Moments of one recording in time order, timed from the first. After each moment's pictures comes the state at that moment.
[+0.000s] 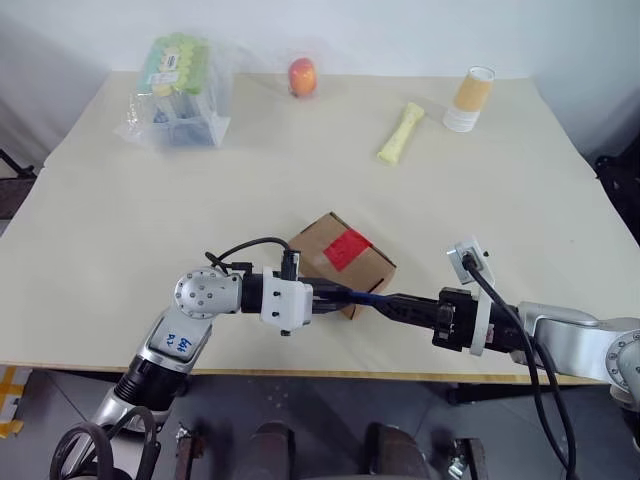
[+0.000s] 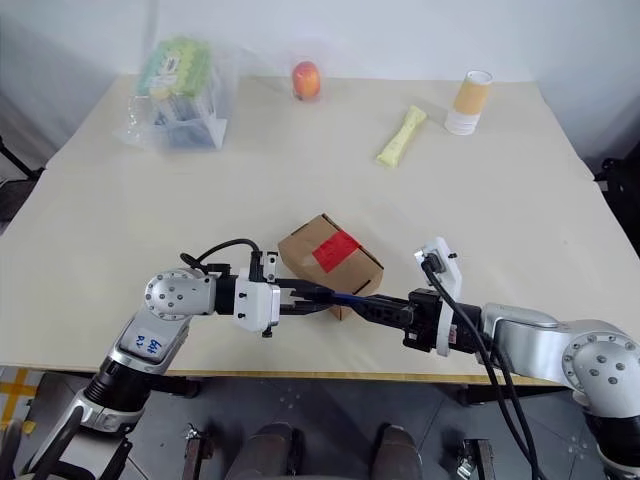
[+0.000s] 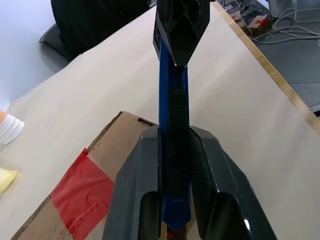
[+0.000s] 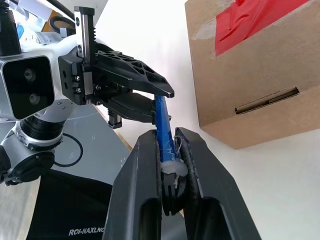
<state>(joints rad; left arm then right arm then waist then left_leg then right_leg) -0.45 0.51 -0.25 -0.12 -0.07 -0.24 -1.00 -0.23 -0.91 -0.06 -0.49 1.82 0.98 0.01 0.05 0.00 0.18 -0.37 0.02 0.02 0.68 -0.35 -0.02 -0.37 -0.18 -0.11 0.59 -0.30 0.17</state>
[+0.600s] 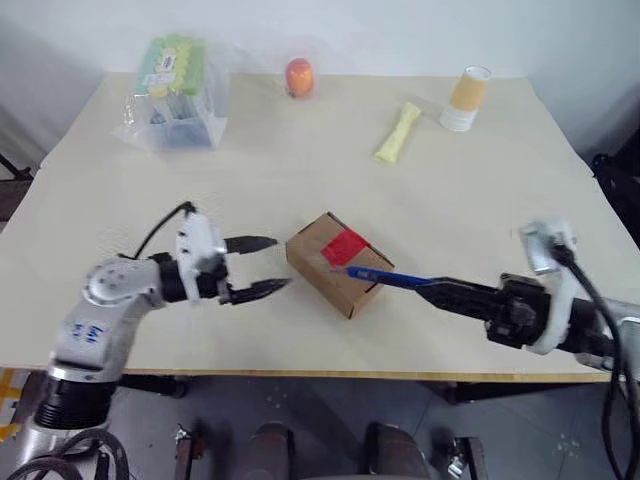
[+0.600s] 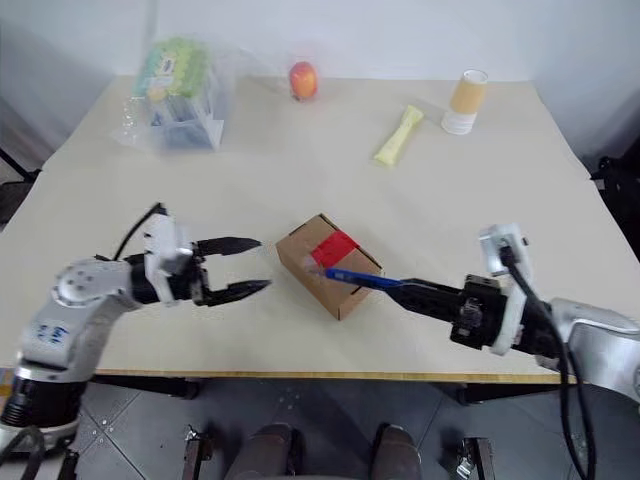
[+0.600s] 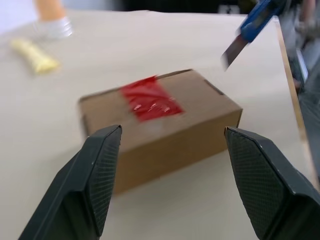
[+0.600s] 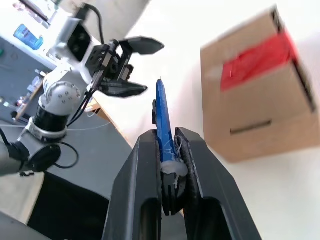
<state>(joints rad) -0.34 0.71 0.13 -0.19 -0.53 0.40 -0.97 -0.05 -1.02 -0.44 -0.54 1.72 0.98 0.37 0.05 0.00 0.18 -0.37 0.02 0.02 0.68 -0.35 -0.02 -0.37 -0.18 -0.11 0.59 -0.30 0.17</state>
